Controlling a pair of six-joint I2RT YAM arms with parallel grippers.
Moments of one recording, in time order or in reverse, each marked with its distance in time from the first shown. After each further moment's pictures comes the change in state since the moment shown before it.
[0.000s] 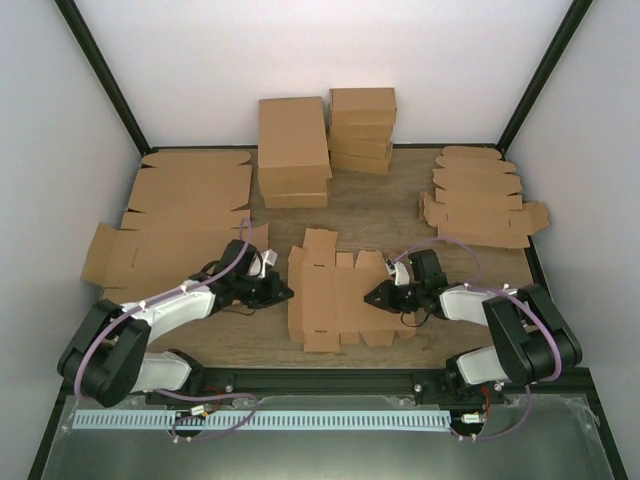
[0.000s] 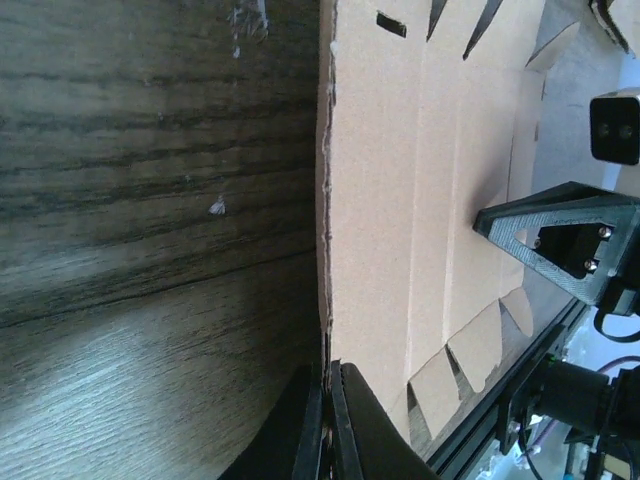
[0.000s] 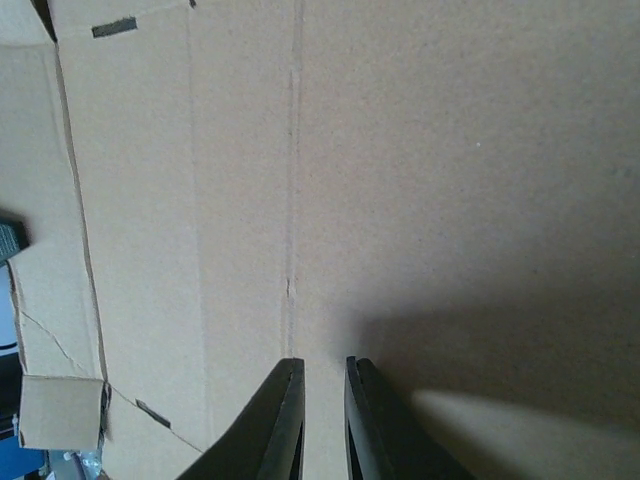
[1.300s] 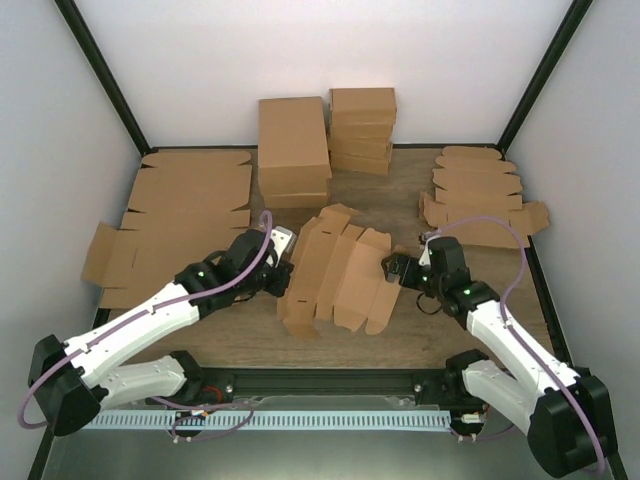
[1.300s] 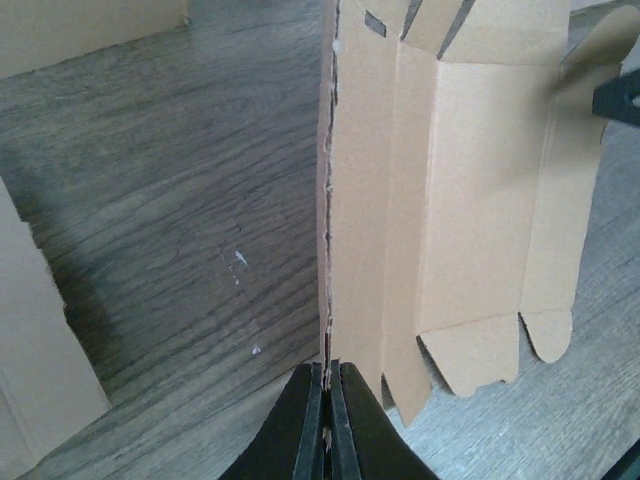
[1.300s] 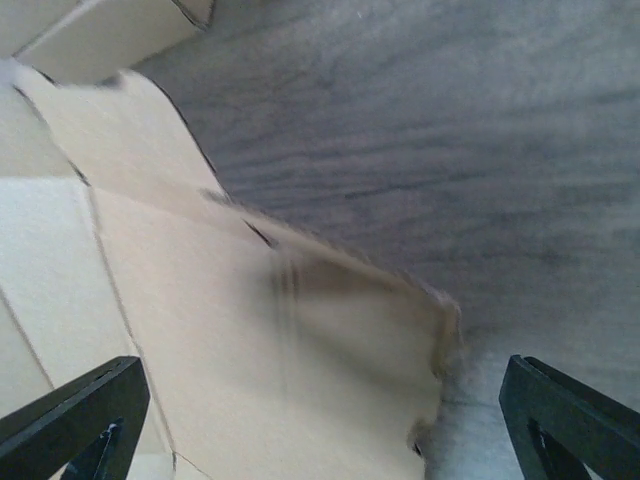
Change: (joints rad) left arm -0.310 -0.224 0.369 -0.452 -0.614 0.461; right arm 0.000 -0.476 0.167 -0.406 0.516 0.015
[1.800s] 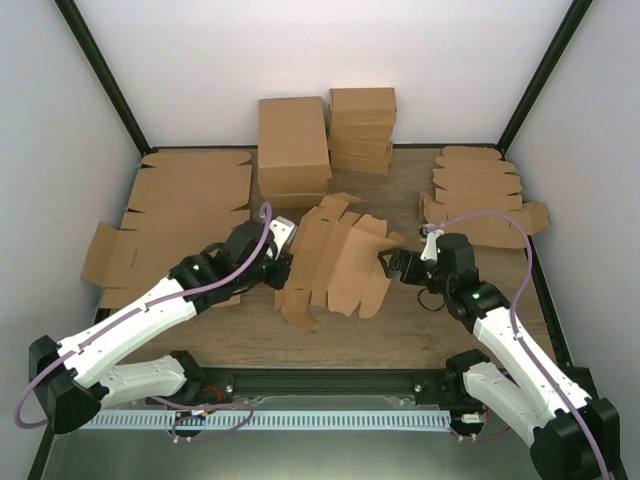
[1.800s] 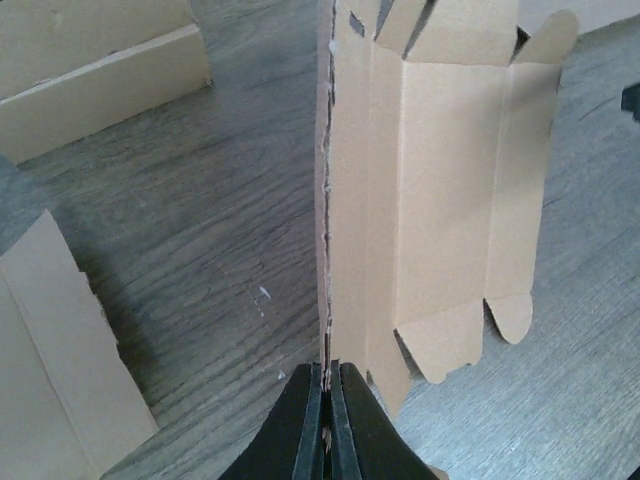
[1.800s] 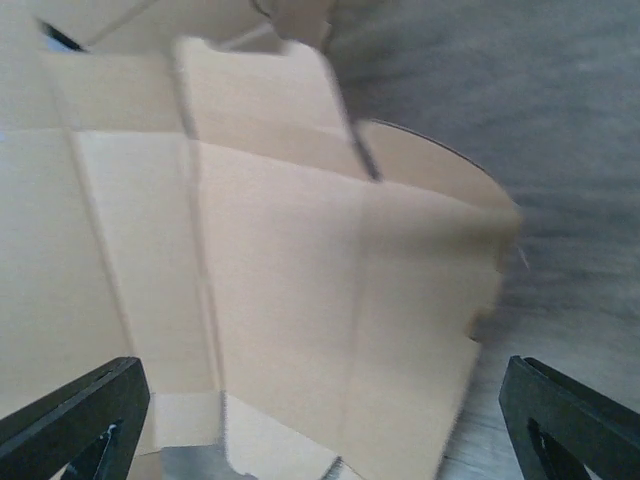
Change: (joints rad) left arm -0.008 0.001 0.102 -0.068 -0.062 0.054; right arm 0.000 -0.094 0.011 -0.020 -0.071 -0.022
